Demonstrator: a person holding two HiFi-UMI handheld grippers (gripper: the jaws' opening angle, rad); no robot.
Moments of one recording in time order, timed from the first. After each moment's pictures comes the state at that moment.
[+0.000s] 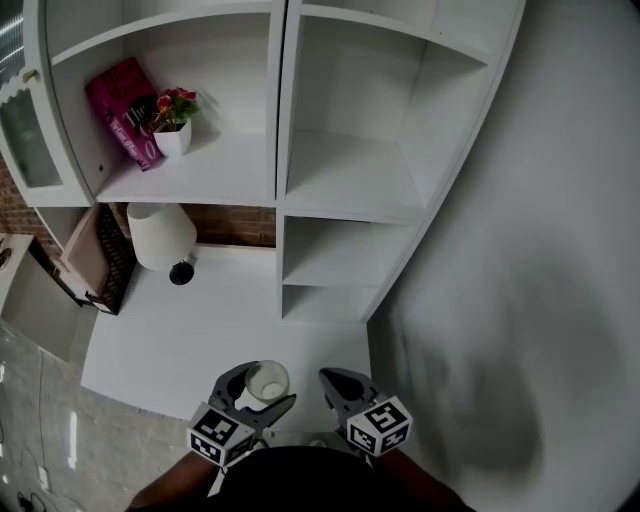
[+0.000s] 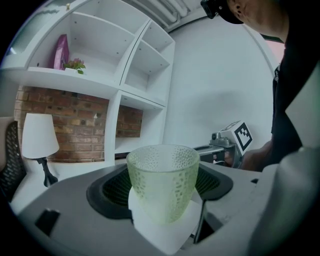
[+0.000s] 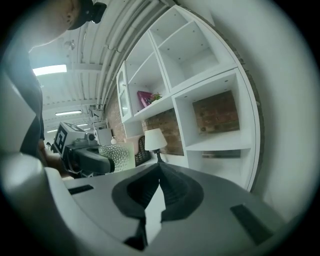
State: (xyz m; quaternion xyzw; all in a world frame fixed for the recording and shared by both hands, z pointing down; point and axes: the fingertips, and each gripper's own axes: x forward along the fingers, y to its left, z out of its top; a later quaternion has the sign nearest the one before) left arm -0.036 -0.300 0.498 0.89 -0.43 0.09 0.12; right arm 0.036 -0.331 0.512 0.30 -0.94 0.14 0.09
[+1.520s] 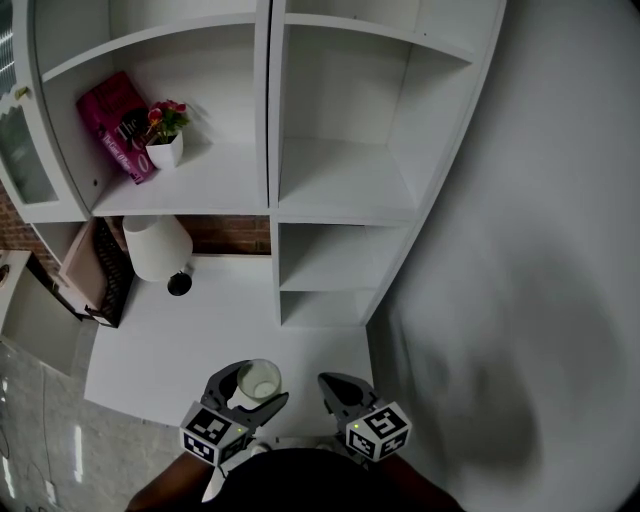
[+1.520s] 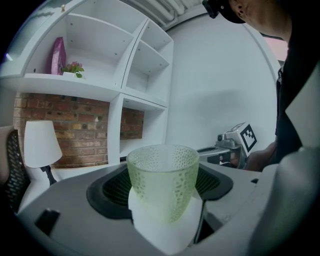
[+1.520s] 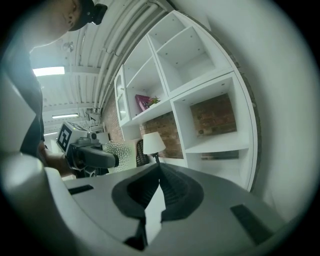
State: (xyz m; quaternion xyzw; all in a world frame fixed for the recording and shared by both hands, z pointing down) left arm -0.054 -0.308 0.487 0.89 -0.43 0.10 0.10; right arm 0.033 -0.328 0.506 0.32 -0.93 0.14 0.07
